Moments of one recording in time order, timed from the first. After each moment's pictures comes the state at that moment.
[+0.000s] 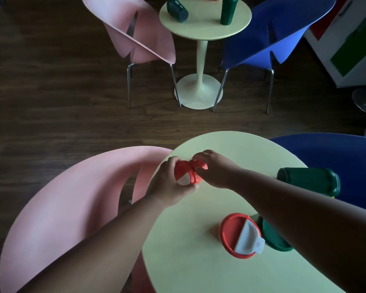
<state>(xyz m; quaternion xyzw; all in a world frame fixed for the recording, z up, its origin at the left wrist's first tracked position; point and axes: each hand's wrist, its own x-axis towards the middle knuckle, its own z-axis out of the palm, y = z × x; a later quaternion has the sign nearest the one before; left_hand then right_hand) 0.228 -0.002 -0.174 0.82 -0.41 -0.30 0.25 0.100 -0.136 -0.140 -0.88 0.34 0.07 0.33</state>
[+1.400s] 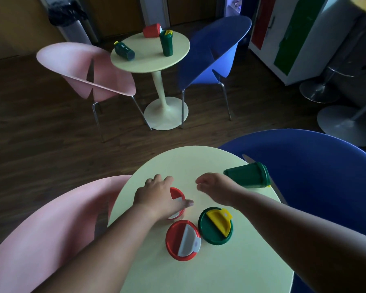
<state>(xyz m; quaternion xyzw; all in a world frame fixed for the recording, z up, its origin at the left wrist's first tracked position) 0.115 -0.070 -0.092 0.80 -0.55 -0.22 -0.11 -0.060 -0.165 -0.119 -0.75 0.48 0.02 0.45</state>
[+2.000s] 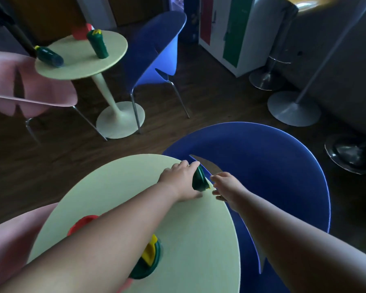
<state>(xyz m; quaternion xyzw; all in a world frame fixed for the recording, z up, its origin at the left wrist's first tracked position) -0.079 -0.232 -0.158 0.64 -0.73 -0.21 -0.11 -0.242 -0.238 -0.196 -0.38 0.70 -0.16 0.58</state>
